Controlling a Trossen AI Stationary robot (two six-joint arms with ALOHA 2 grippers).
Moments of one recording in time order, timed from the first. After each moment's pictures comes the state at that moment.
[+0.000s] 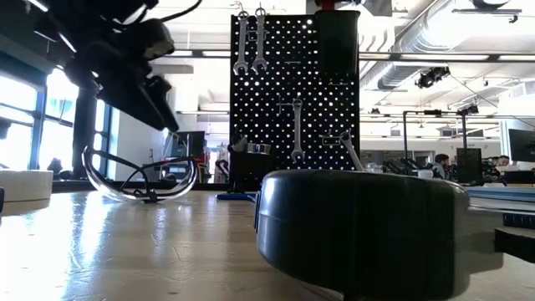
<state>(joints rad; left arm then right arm) -0.09 1.12 0.58 -0.26 -0.17 0.04 -0.51 1.41 1.75 -0.71 -0.06 -0.30</state>
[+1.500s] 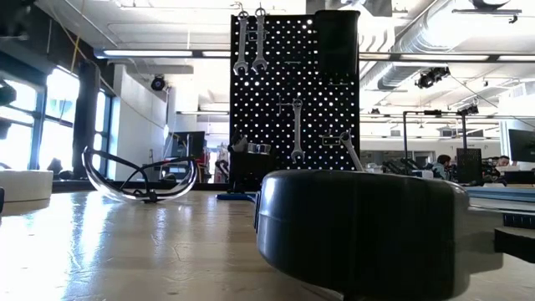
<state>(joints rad) -0.85 1.00 0.55 -0.58 -0.05 -0.86 -0.02 1.31 1.75 -1.15 0.09 -0.14</state>
